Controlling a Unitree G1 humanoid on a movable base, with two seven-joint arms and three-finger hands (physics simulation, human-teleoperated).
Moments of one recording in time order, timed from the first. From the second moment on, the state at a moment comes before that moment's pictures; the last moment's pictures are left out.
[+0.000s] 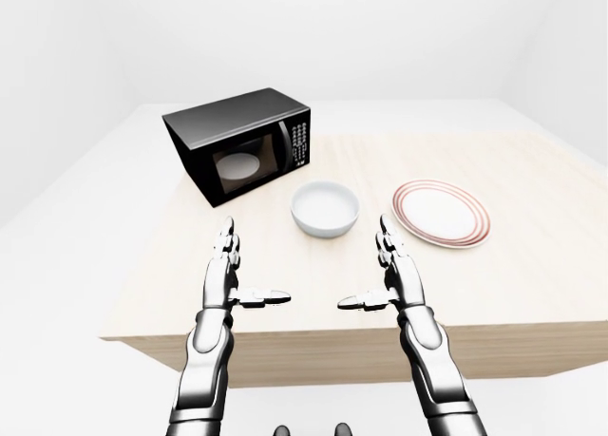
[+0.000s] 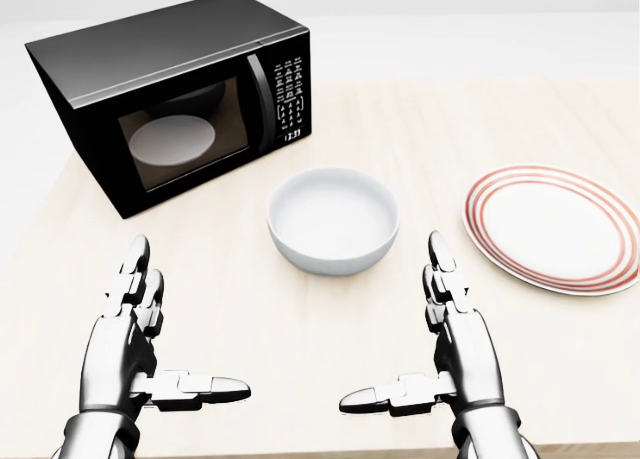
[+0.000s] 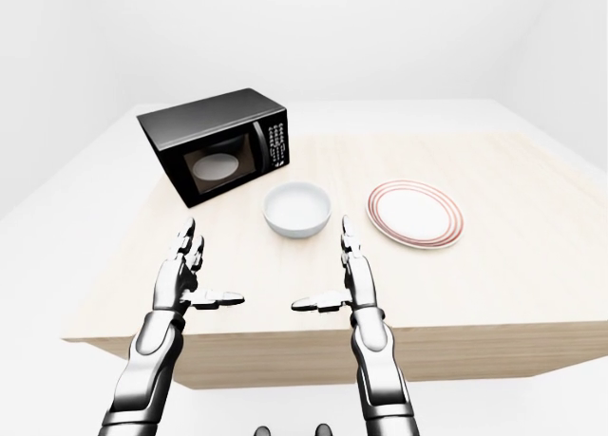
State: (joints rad) left arm -0.01 0.02 0.04 0.01 -0.02 -0.01 -0.04; right arm 0.01 0.00 0.02 0.03 -0.05 -0.06 0.05
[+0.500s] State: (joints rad) left arm -0.01 0.02 0.04 0.01 -0.02 -0.01 -0.04; right arm 0.01 0.00 0.02 0.04 -0.06 -0.07 0.05
